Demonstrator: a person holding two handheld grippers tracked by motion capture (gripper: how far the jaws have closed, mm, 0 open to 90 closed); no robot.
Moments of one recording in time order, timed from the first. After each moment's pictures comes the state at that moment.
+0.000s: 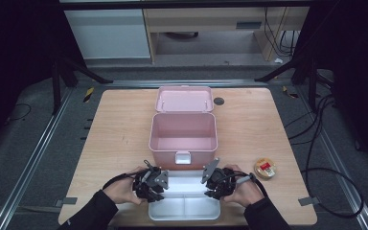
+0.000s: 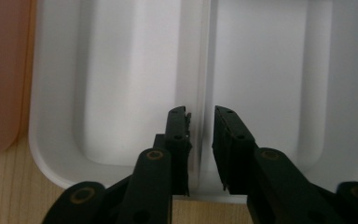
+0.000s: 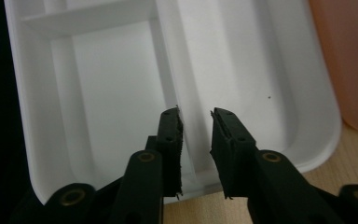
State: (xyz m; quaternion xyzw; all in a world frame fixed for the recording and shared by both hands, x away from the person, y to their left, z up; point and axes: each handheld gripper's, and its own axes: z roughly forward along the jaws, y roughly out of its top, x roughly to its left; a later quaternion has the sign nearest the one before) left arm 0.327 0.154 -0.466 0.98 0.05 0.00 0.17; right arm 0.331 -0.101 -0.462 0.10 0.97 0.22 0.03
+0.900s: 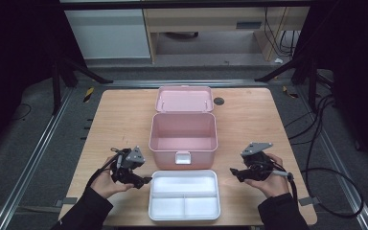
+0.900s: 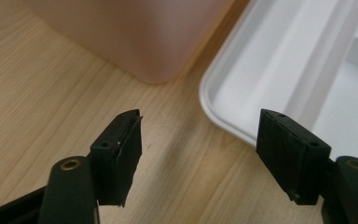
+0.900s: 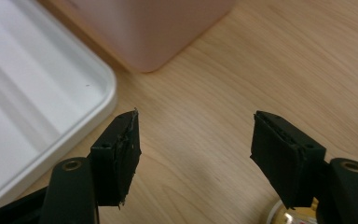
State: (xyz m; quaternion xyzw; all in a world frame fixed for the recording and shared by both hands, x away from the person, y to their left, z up) left arm 0.351 0.223 -0.447 0.92 0.28 0.09 0.28; right arm 0.351 -0.199 -0.441 0.37 0.87 0.30 0.15
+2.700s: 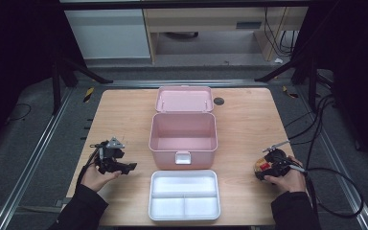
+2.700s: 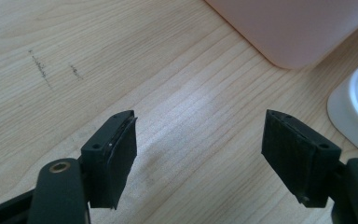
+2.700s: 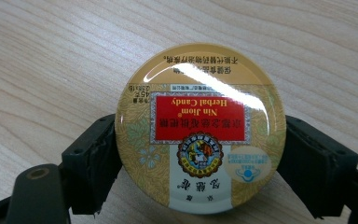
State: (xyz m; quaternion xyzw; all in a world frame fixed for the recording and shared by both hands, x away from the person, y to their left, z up) left arm 0.379 0.278 -0.468 0.86 0.41 0.12 0.29; right arm 0.380 -0.271 -0.488 0.51 0.84 0.16 0.10
